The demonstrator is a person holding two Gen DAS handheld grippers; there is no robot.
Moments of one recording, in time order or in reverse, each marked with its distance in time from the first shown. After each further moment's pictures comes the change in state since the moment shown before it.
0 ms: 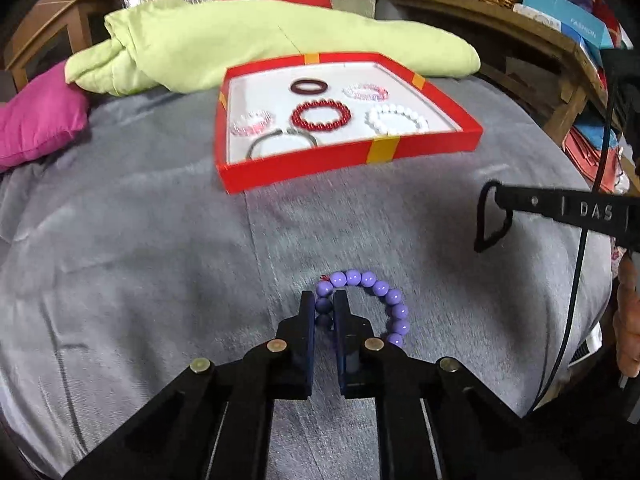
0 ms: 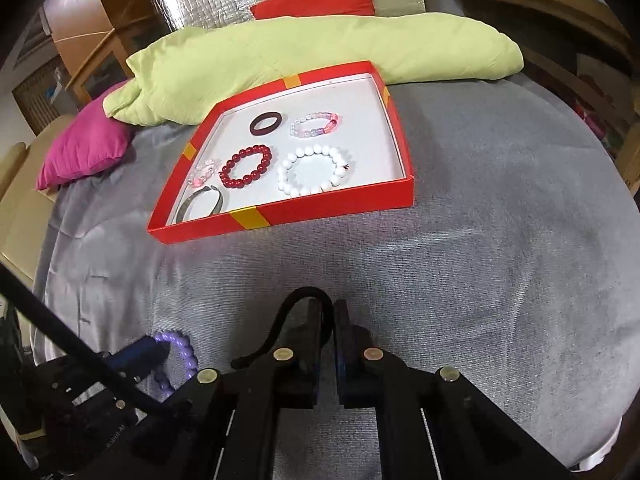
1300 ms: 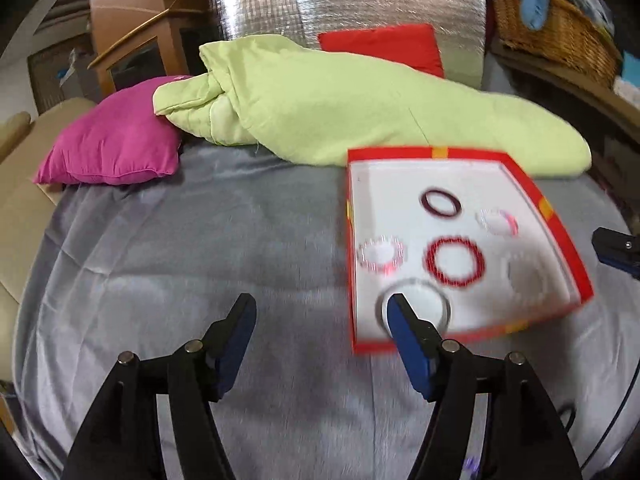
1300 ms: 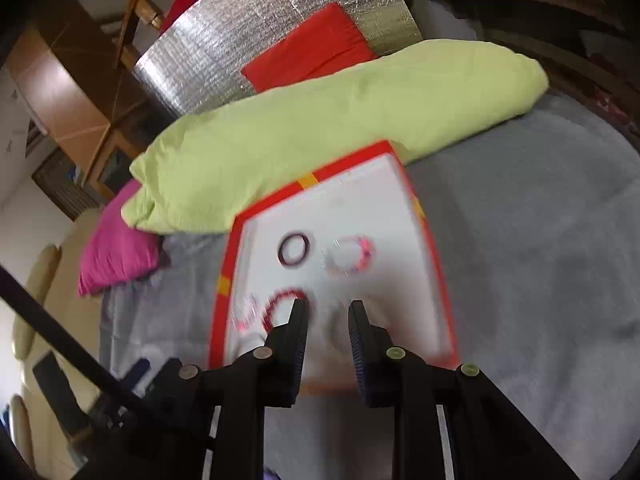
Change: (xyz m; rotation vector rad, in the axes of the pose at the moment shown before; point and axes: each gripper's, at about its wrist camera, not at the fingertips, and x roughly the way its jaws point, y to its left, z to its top) left arm -0.003 0.053 0.092 -0.163 -0.124 0.309; right arm 0.005 -0.015 0.104 0.191 -0.110 0.194
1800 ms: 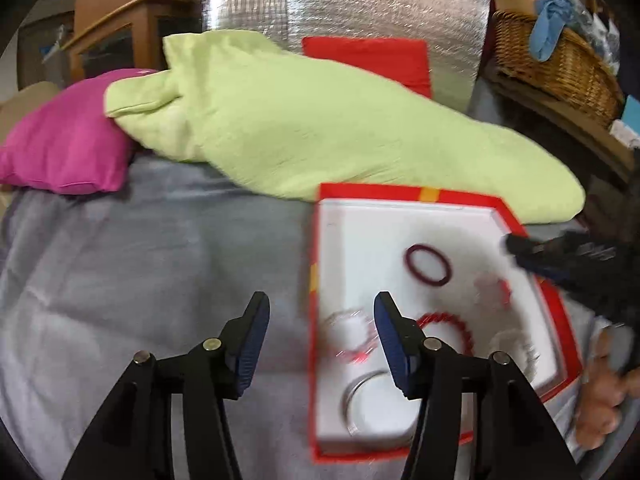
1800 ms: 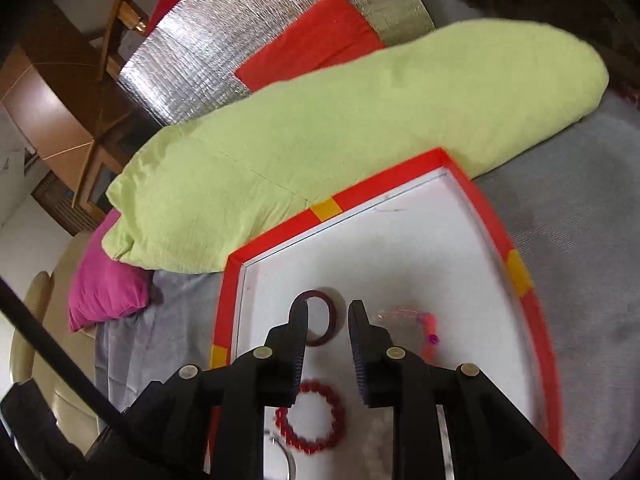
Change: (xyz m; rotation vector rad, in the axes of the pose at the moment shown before) left arm 0.056 0.001 0.058 -0.082 -0.023 -0.130; right arm 0.102 0.024 0.057 0.046 -0.035 0.029
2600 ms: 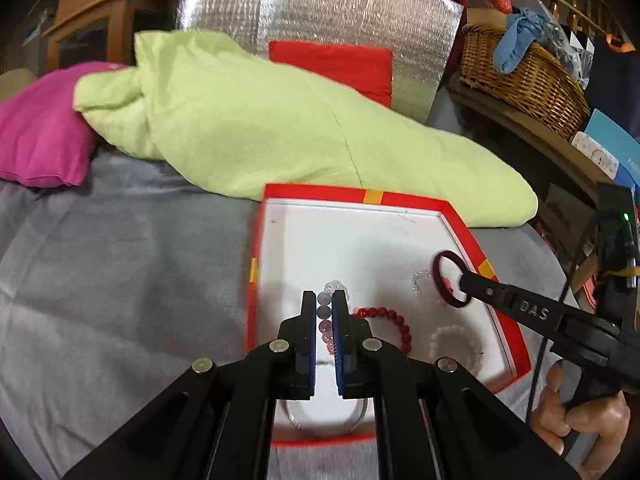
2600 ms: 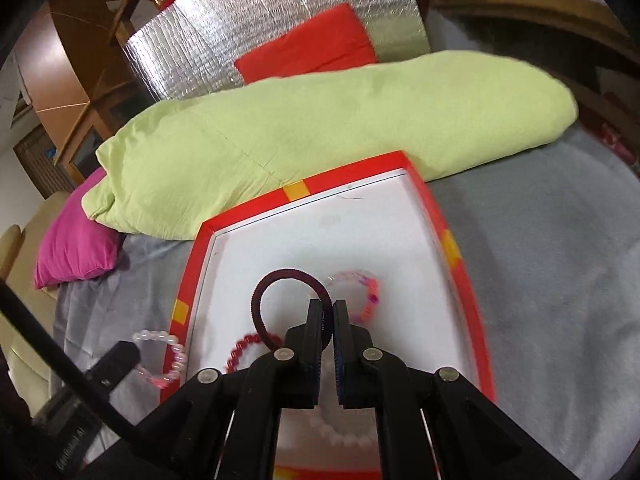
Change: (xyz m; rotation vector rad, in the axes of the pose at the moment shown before) left arm -0.003 -0.017 -0.002 -0.028 -0.003 -0.204; right arm -0.020 -0.001 -0.022 -0.130 -0.003 -0.135
